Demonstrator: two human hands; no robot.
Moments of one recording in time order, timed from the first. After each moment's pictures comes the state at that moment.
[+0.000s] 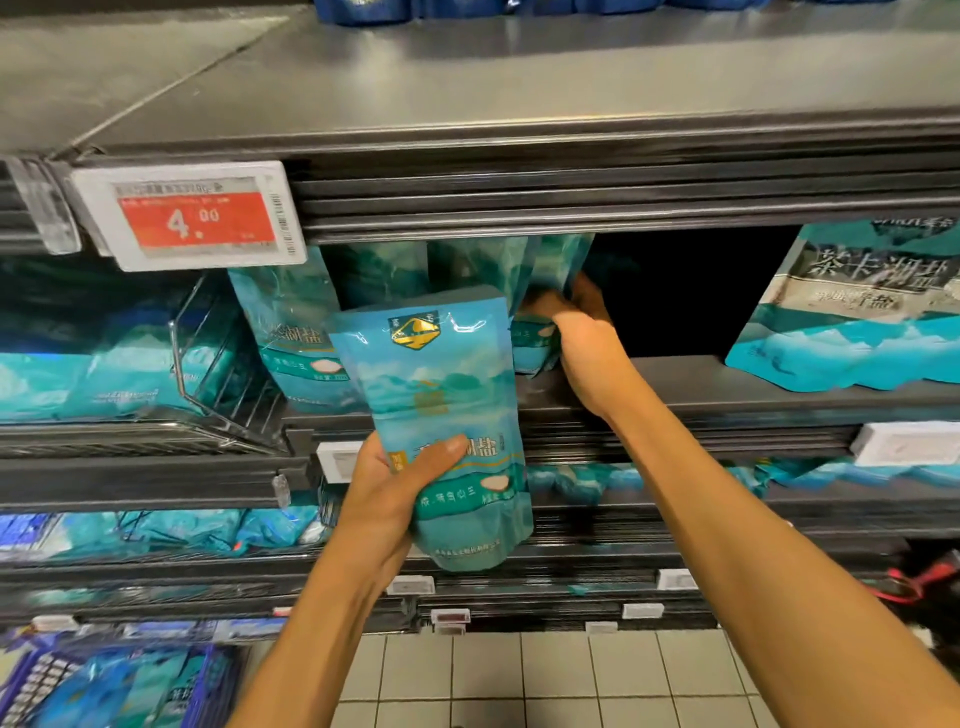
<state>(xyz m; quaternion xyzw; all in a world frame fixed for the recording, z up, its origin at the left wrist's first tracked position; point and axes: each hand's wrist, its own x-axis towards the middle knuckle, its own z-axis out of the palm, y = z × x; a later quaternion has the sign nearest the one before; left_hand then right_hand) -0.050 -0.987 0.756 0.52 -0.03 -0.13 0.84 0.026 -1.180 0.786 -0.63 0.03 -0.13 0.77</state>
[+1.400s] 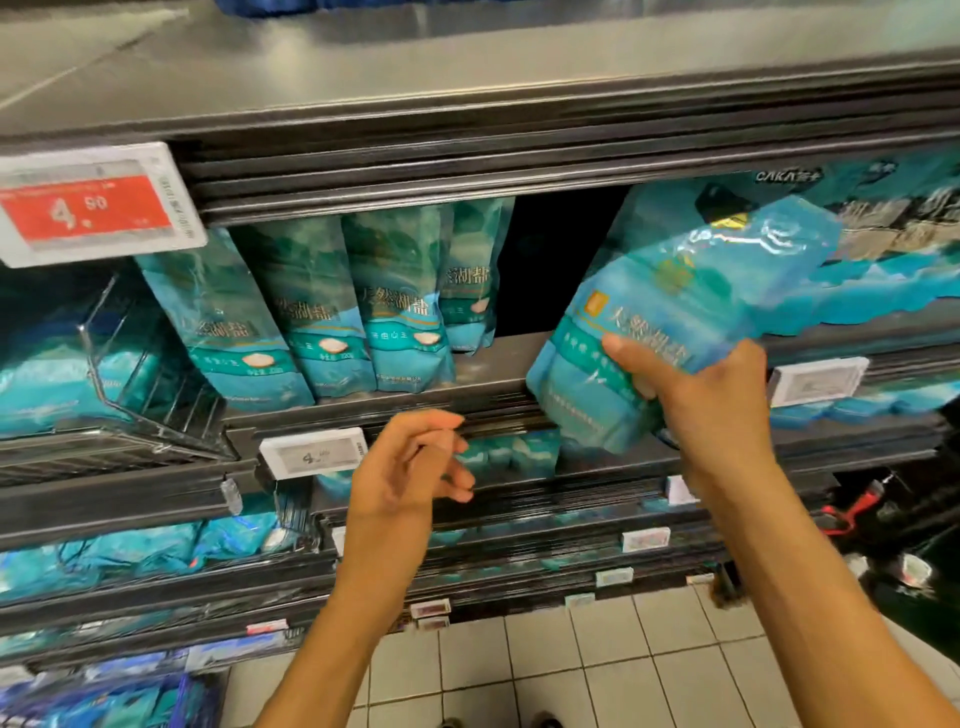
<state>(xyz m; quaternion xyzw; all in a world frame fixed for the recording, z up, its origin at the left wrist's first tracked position) -0.091 -1.020 0.757 0.65 -0.11 -0.06 0.75 -0.111 -1.252 0.789 -0.64 0.11 -0.32 0.69</state>
